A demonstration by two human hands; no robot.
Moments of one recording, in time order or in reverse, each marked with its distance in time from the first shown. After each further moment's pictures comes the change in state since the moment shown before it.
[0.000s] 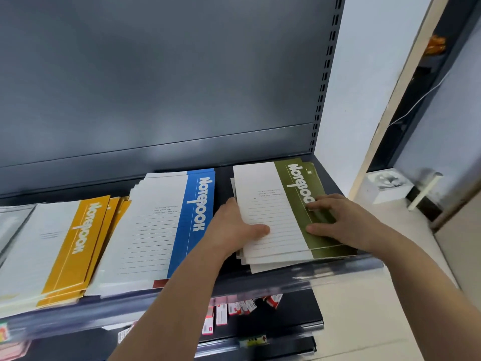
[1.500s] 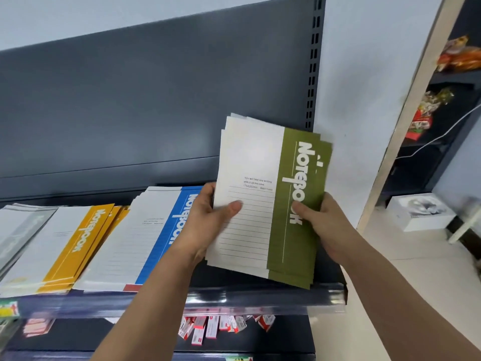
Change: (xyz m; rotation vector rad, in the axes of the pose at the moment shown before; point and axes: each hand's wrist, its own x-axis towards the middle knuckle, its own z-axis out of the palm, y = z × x) left_hand -0.017 0.067 0.008 -0.605 0.235 0.140; right_hand 0.037 0.024 -0.029 1.165 0.079 -0.066
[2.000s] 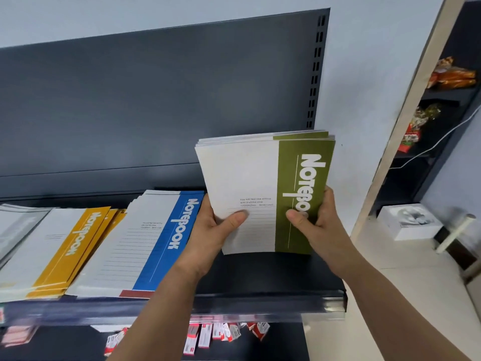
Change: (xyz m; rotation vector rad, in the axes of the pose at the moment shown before) left_hand -0.004 -0.024 -0.001 -0.040 -0.056 0.157; right_hand -0.023 -0.007 0.010 -0.193 -0.103 -0.328
